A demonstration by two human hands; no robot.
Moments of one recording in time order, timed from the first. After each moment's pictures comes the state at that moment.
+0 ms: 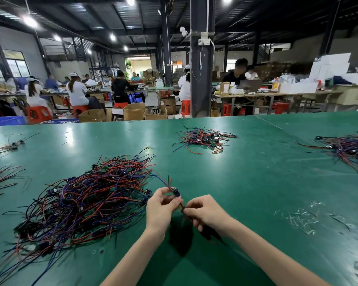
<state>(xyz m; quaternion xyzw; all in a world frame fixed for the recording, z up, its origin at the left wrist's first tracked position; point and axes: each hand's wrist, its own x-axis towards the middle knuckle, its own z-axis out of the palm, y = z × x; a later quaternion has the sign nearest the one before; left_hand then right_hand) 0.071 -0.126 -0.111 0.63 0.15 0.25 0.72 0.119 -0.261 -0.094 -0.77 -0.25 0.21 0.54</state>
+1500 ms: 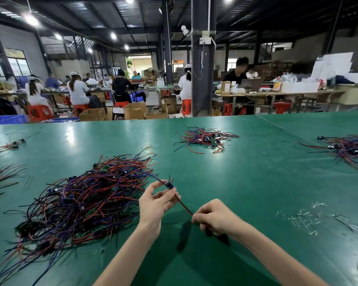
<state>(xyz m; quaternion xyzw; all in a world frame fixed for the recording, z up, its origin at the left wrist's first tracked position) 0.067 -0.113 -0.095 0.48 0.12 0.25 0.83 0.114 -0.281 -0.087 -0.81 -0.21 0.25 0.49</state>
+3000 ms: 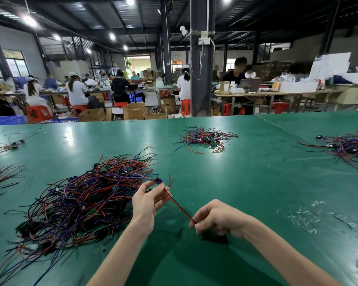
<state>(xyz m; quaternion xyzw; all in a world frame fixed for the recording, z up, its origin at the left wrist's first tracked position) 0.065 -0.095 -0.085 0.45 0.16 0.23 0.85 0.115 -0.291 -0.076 -0.75 -0.25 0.37 0.48</state>
